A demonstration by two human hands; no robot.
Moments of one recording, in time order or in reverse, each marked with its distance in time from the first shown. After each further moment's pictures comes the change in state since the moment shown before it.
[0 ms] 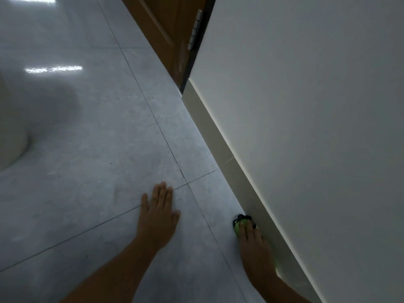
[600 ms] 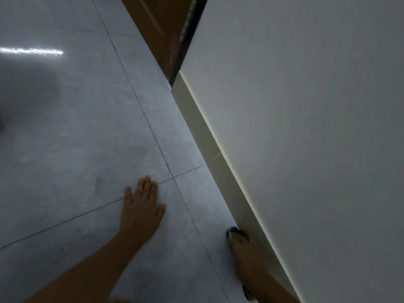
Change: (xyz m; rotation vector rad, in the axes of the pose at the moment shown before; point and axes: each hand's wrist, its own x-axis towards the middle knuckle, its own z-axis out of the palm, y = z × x) left_hand 0.004 0.006 0.003 -0.020 0.033 0.015; right_hand -0.022 0.014 -0.032 0.224 -0.382 0.225
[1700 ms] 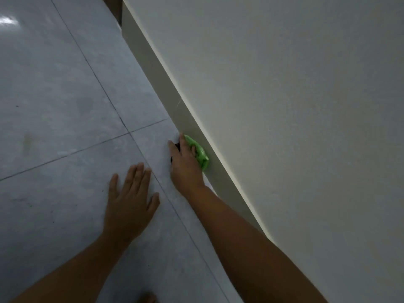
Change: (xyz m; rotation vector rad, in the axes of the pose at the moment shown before) left_hand -0.057 0.077 0.061 0.023 0.139 0.091; right_hand 0.086 -0.057 -0.002 0.313 0.404 -0.394
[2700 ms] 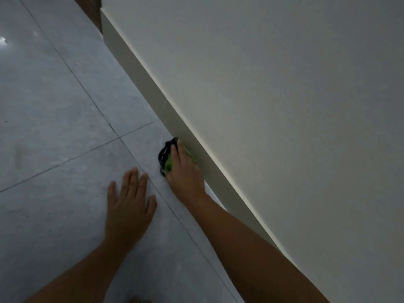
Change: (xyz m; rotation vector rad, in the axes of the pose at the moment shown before) left_hand -0.001 0.017 0.000 0.023 -0.021 0.013; right_hand -0.024 0.019 0.004 -0.063 0.085 0.077
